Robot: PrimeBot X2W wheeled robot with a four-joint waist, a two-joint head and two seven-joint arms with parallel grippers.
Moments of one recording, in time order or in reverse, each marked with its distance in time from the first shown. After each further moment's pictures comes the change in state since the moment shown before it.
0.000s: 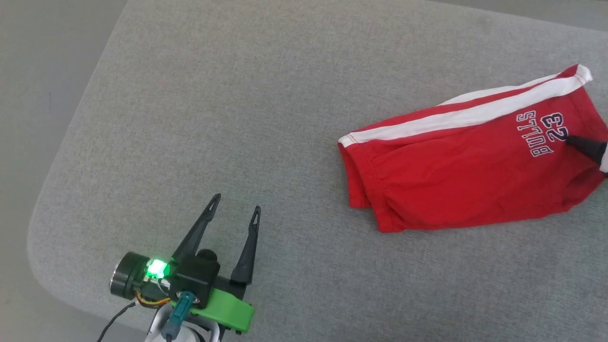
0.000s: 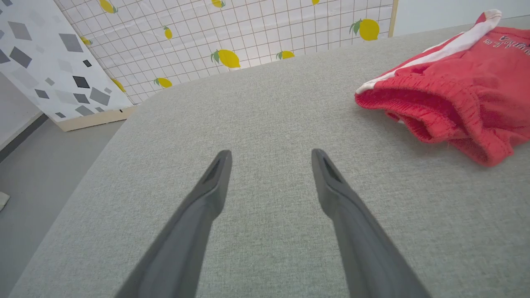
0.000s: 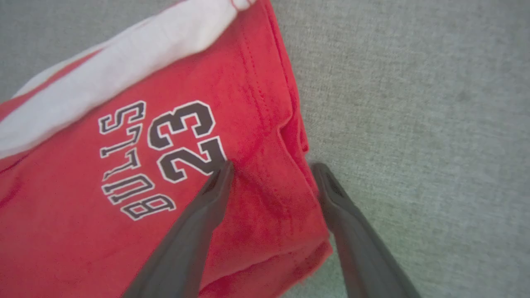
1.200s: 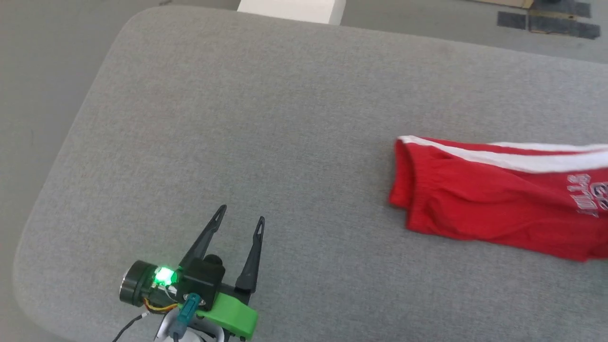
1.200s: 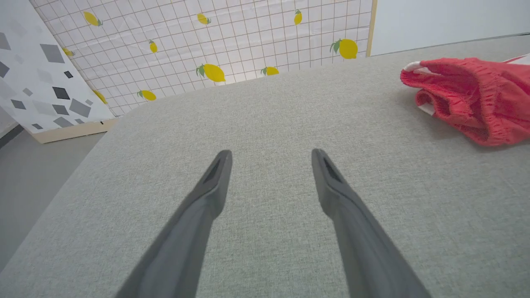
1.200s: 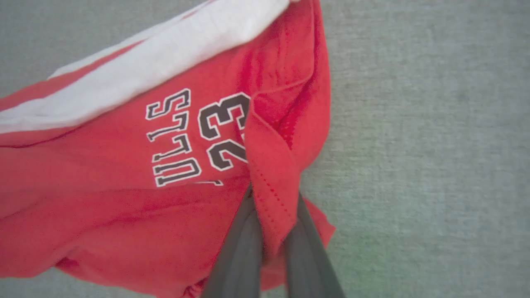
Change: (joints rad) left arm 0.040 -0.068 0.052 0.075 0.028 -0.074 0.000; right arm 0.350 0.015 -0.310 -0.153 -0.010 -0.004 -0.068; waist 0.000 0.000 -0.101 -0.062
